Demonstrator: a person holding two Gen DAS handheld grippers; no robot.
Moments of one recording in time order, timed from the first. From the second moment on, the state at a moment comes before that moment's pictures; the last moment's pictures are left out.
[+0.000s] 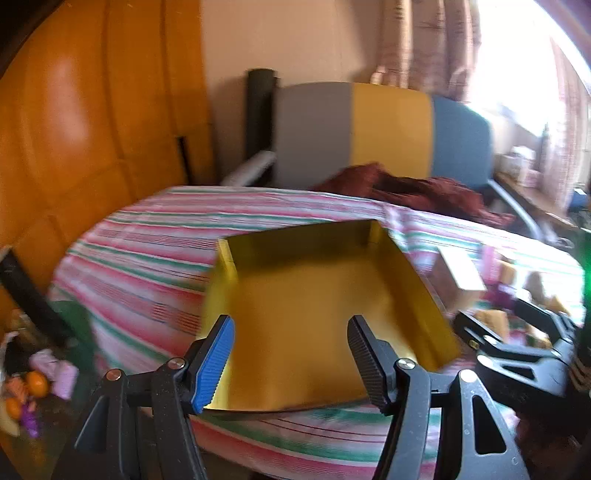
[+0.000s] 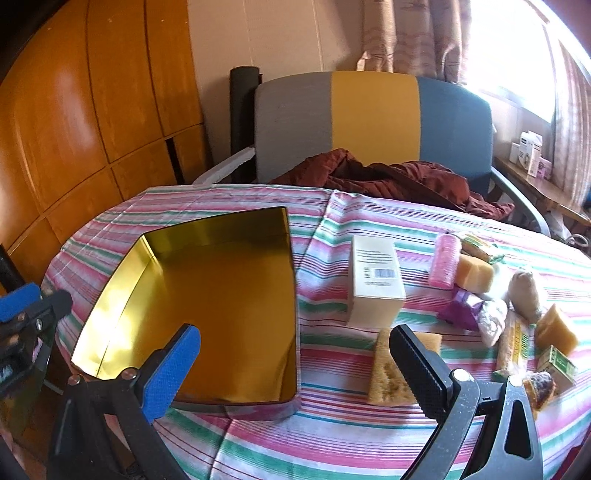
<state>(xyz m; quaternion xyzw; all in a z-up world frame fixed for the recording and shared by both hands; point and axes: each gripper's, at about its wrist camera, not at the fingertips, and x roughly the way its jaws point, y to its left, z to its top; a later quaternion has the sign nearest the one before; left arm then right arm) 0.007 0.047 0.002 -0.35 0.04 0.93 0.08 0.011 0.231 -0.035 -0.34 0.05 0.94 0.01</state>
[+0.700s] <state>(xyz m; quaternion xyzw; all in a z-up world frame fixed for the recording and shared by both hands) -0.008 0.137 -0.005 -0.39 0.05 0.88 0.27 0.051 0.335 -0.044 -0.36 0.10 0.92 0.13</state>
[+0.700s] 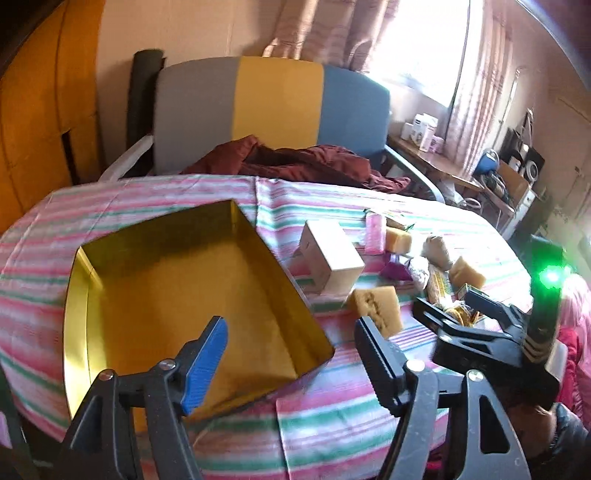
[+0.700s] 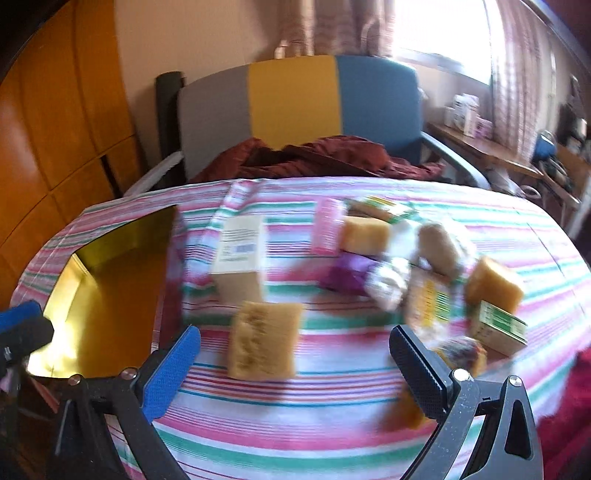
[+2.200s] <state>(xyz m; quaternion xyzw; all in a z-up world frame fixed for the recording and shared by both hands) -0.147 0.308 -0.092 -0.50 0.16 0.81 0.27 0.087 0.446 -0.081 -0.43 0.15 0.87 0.18</state>
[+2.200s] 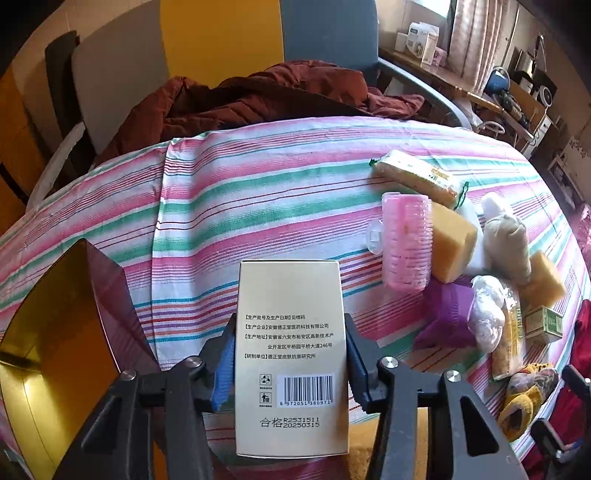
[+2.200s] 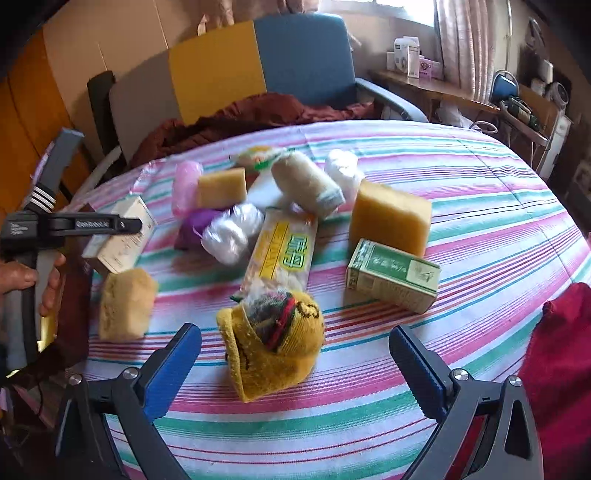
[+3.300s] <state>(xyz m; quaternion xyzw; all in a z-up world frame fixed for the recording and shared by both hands) -0.136 0.030 -0.022 -0.44 -0.01 0.89 0.13 0.016 0.243 -0.024 -0.41 0.04 0.90 -0.14</state>
